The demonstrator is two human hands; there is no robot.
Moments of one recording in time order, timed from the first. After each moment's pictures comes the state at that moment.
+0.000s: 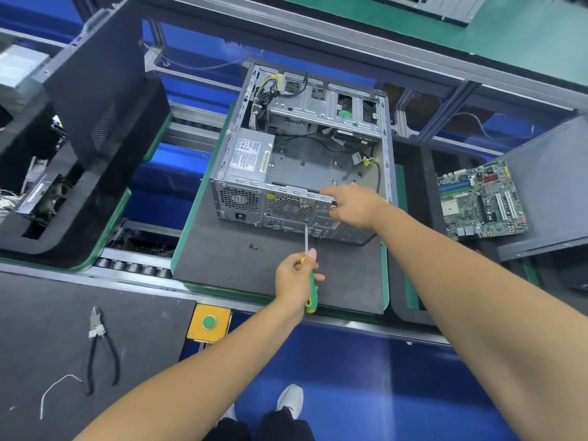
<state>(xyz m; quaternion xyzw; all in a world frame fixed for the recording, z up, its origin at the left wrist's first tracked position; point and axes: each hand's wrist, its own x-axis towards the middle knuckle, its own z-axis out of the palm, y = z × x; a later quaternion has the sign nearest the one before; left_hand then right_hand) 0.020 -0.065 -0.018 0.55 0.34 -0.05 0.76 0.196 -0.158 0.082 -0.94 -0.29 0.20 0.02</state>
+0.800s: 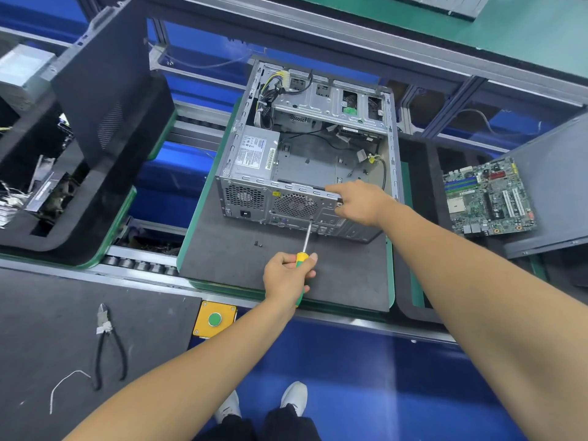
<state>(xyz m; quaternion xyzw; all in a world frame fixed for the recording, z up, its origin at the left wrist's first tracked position) 0.015 -0.043 -0.034 0.54 0.39 -0.05 0.74 0.195 -0.156 0.083 -0.94 -0.29 0.19 0.02</state>
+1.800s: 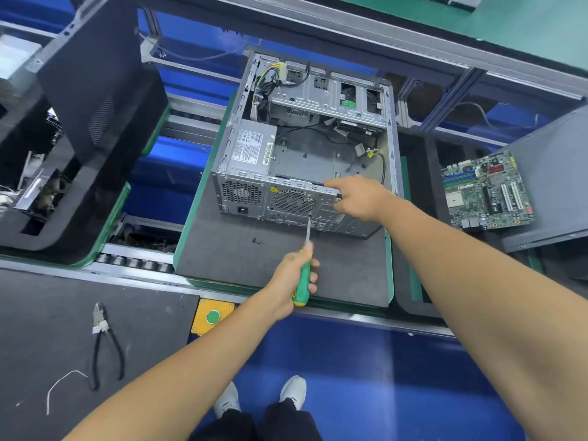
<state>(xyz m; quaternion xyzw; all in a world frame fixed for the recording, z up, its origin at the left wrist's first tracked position) 0.017 -0.035 -0.017 0.39 0.32 -0.21 0.84 0.196 -0.156 0.083 -0.94 -0.28 0.19 0.02</state>
